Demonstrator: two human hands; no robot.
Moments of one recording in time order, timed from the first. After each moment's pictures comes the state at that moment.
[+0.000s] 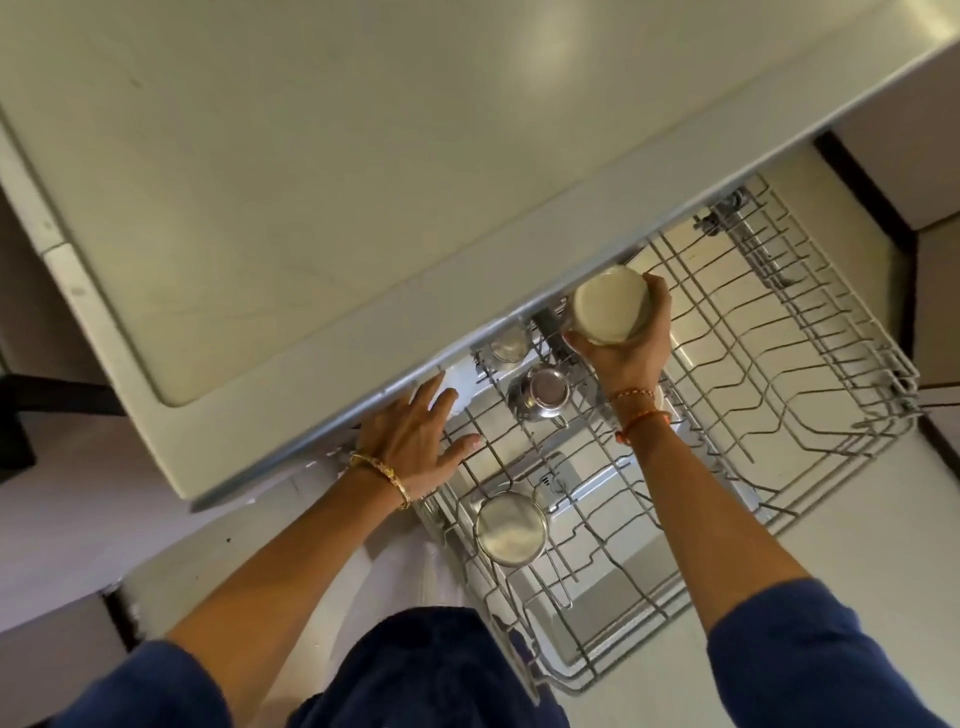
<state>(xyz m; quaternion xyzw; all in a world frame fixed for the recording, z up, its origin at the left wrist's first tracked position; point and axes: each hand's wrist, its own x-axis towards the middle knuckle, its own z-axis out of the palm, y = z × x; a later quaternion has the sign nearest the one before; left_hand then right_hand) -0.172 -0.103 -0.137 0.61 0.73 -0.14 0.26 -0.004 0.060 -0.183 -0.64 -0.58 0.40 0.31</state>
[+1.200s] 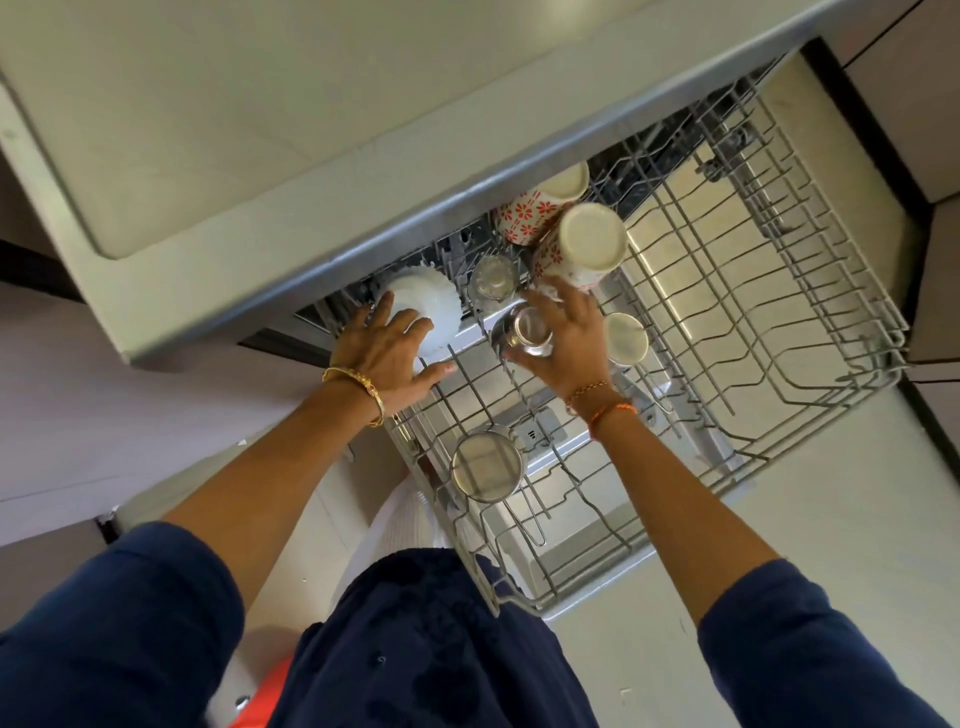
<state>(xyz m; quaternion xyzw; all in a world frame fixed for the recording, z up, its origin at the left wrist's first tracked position) -0.169 -0.103 -0.145 0.60 0.75 -0.15 0.24 0.011 0.008 -0.202 -0.42 -0.88 0.18 0.13</state>
